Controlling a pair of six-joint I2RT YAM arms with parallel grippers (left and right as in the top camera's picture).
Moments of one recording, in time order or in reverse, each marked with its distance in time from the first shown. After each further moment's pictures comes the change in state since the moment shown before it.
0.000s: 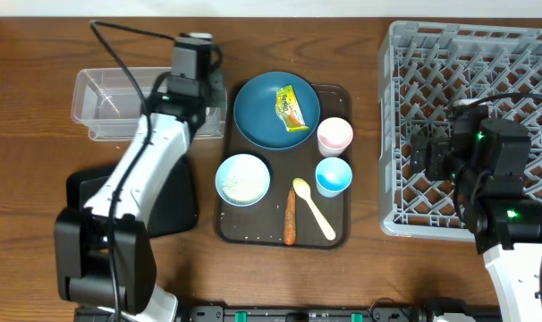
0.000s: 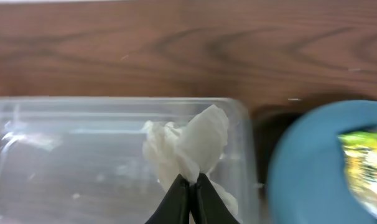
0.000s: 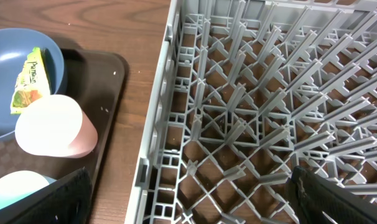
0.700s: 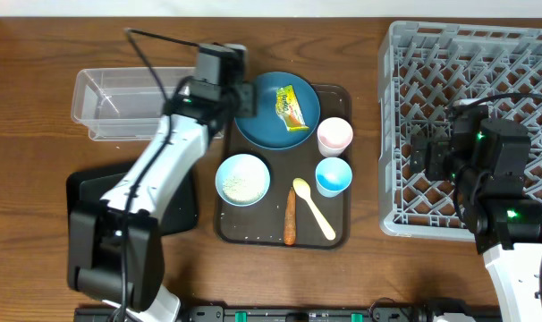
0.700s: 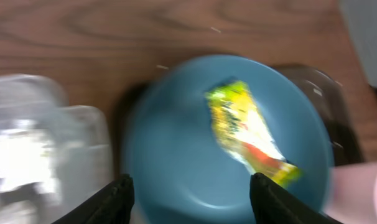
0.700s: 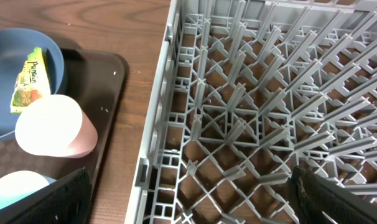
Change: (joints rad) left arm -0.142 0.036 -0.005 0.003 0.291 -0.038; right arm 0.000 0.000 0.000 0.000 0.000 0.000
